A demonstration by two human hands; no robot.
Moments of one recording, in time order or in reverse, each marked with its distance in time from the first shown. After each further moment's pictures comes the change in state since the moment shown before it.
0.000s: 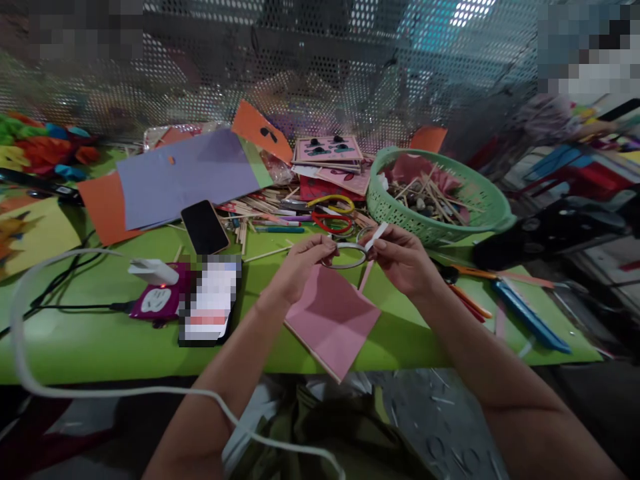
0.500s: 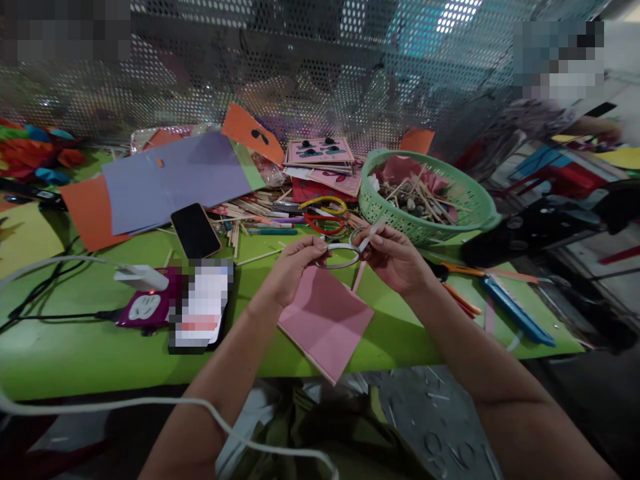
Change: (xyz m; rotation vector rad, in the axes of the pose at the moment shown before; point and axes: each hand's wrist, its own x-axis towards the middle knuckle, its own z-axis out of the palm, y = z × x) left_hand -0.001 0.004 0.000 -0.048 0.012 -0.005; right_hand 0.002 -0.003 0.000 0.056 -0.009 0.064
